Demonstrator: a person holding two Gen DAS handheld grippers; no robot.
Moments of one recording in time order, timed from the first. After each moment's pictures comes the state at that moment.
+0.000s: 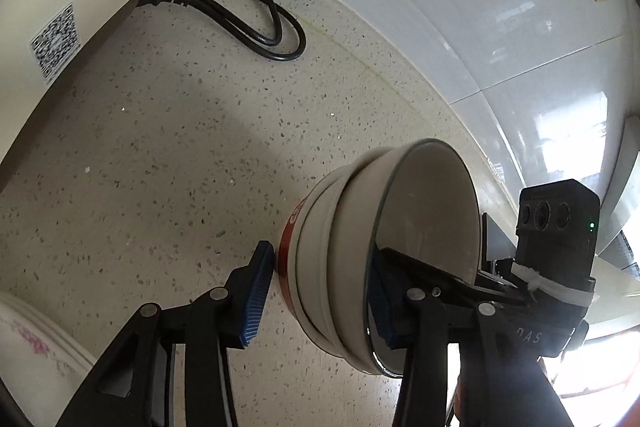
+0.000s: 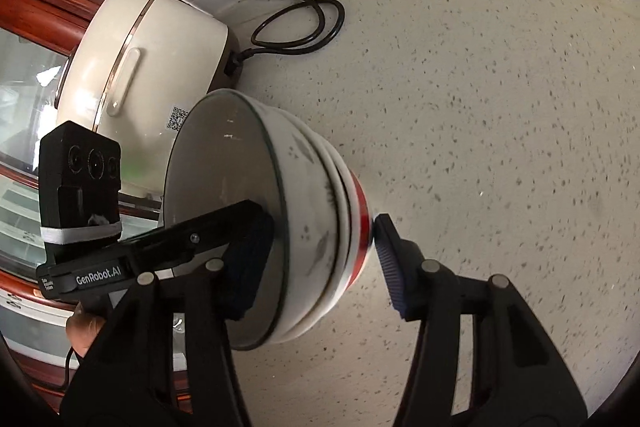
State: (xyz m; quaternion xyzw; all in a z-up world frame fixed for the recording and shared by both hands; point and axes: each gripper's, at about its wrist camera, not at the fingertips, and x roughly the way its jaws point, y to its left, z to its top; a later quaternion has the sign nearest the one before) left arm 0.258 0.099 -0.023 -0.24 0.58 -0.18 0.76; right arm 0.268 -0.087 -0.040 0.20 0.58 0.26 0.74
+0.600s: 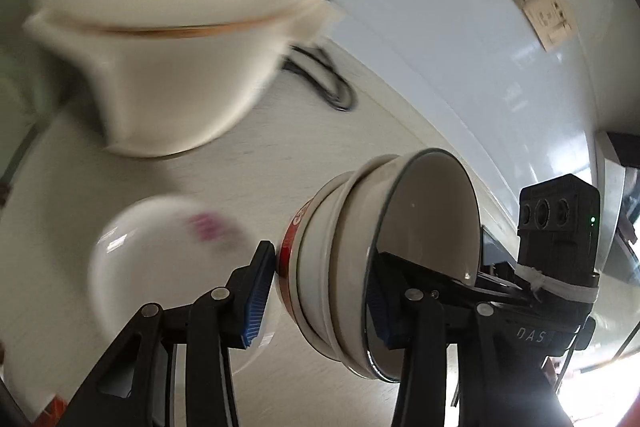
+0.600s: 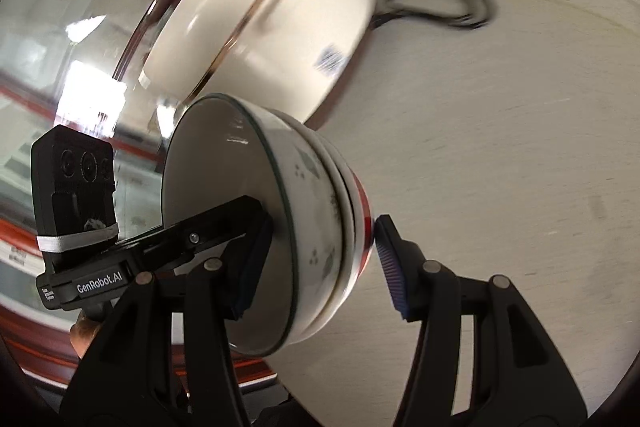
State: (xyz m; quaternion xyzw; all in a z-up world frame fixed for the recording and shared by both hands) left arm 0.141 0.216 0.065 -0.25 0.52 -0.10 0.81; right arm 0.196 0.019 0.042 0.16 0.57 0.34 0.73
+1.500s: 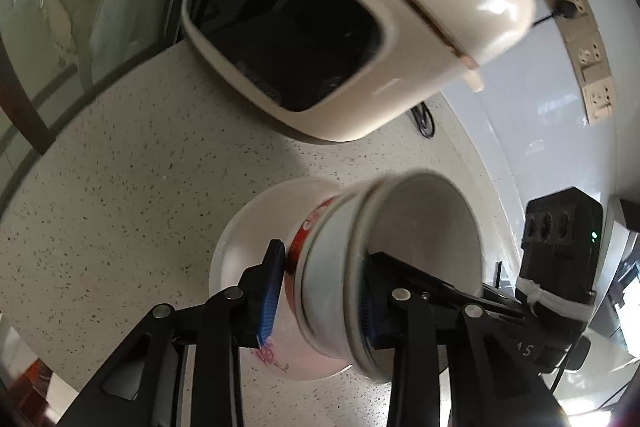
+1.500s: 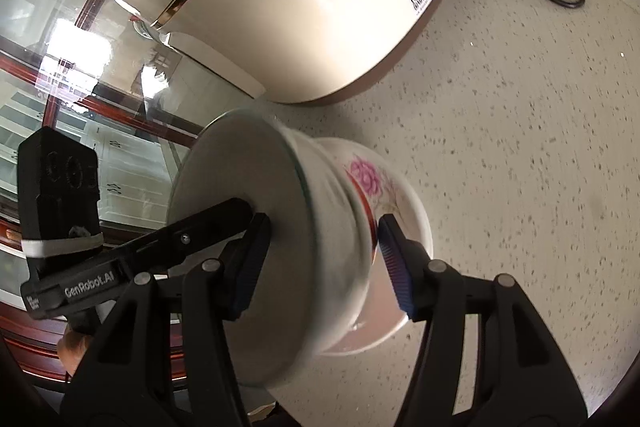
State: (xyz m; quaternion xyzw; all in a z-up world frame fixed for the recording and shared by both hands) left arm 0.114 0.307 0.017 -0.33 0.52 -0.04 0.78; right arm 0.206 0.125 0.003 0.09 0.60 0.34 0.72
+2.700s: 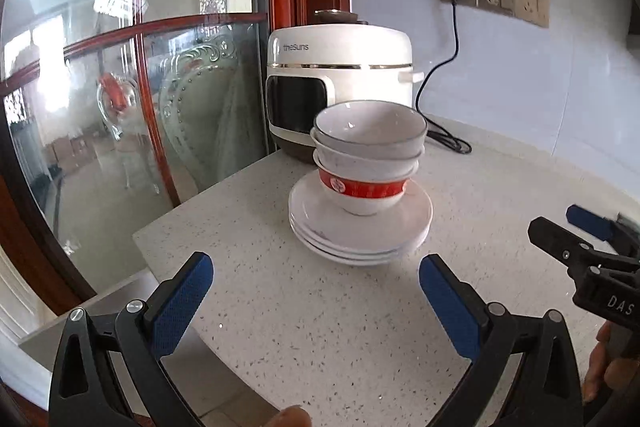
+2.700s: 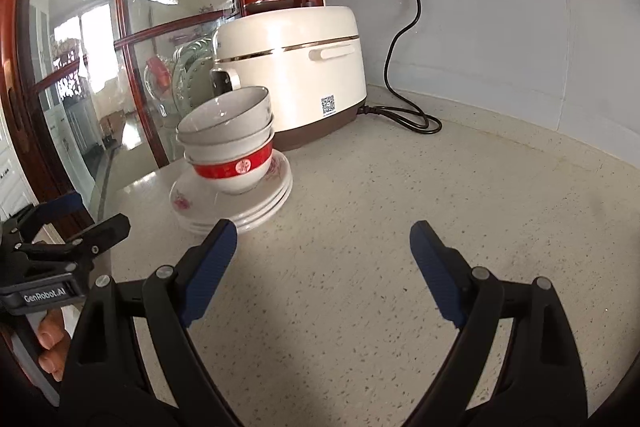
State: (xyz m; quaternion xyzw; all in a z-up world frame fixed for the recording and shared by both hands) left arm -0.101 0.152 0.032 -0.04 0.28 0.19 0.94; right arm 0.030 -0.019 0.016 -0.03 0.26 0.29 0.92
